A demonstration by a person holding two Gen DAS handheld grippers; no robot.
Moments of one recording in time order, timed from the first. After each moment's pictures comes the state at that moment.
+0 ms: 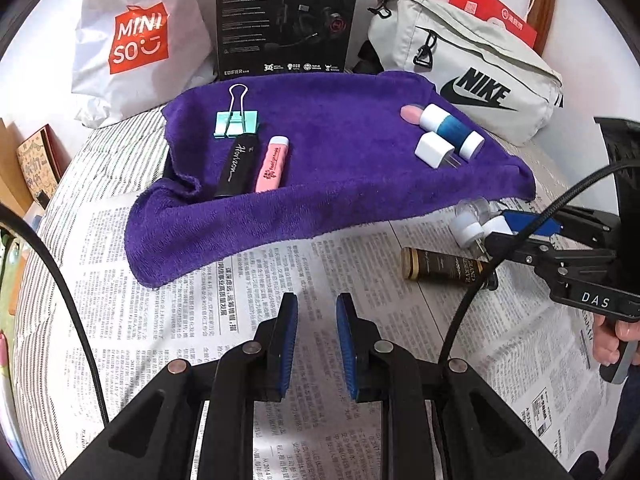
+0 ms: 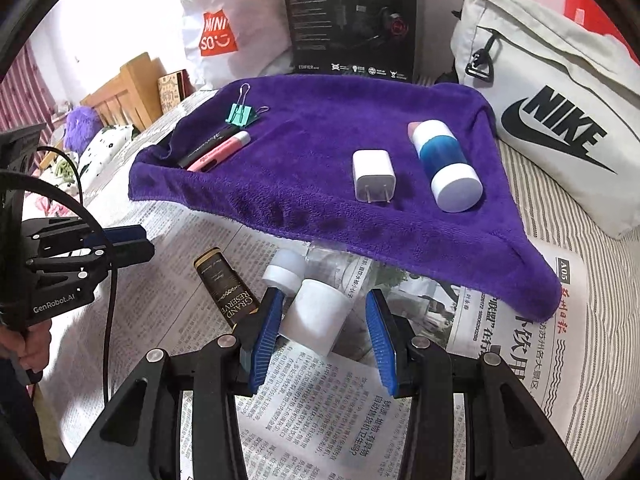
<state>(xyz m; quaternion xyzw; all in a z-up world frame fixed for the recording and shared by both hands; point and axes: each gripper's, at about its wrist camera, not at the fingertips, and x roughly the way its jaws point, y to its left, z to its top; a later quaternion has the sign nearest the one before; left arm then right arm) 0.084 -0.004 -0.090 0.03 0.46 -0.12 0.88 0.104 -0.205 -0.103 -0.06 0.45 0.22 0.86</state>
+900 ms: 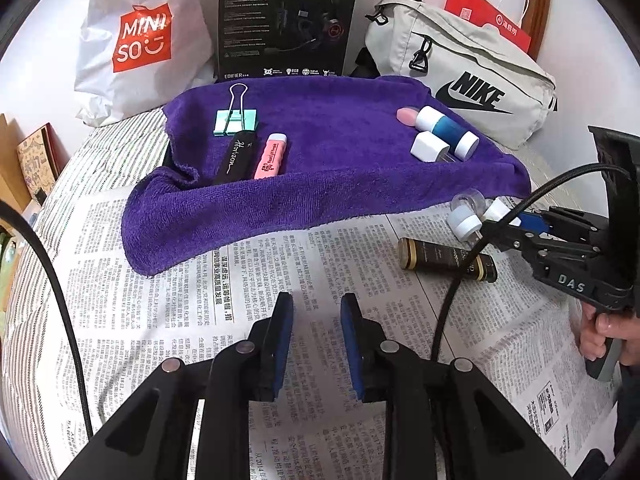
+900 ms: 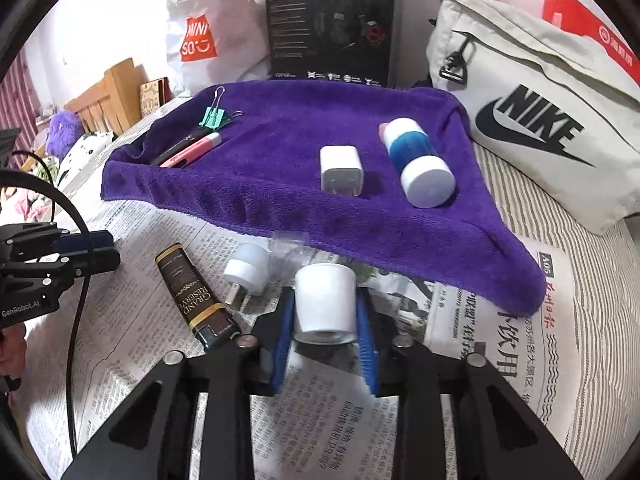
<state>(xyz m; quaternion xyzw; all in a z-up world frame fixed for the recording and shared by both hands) 0.072 0.000 -0.096 0.02 0.44 -0.12 0.89 0.102 -0.217 -0.117 -0.07 0.42 0.18 0.89</state>
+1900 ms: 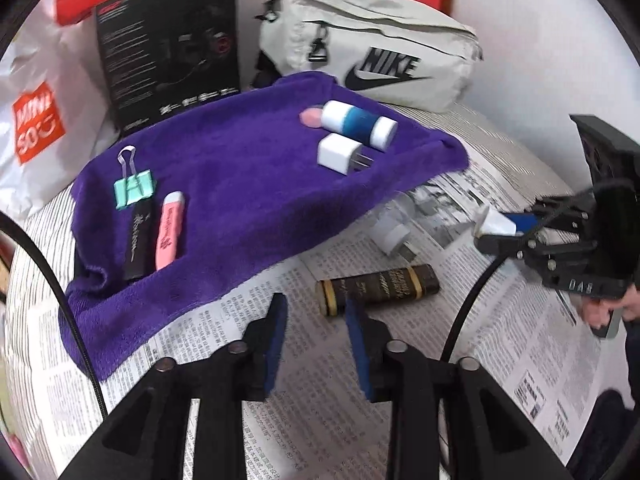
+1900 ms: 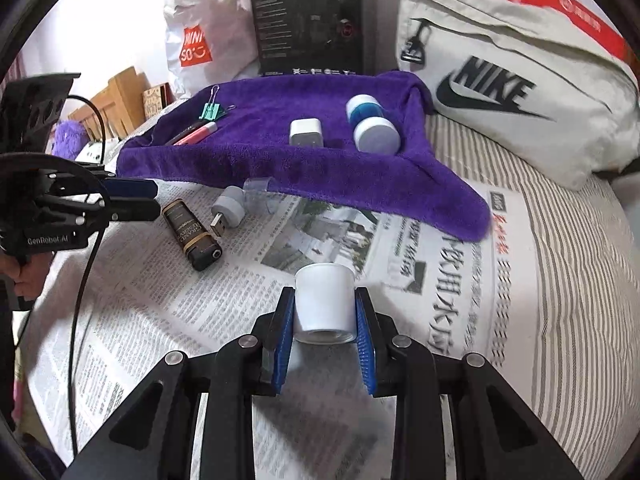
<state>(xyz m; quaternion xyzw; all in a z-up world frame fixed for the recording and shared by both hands) 0.091 -0.053 -0.083 0.12 0.43 -0.25 0.86 0.061 -0.270 -0.118 -0.04 0.42 0.18 0.89</state>
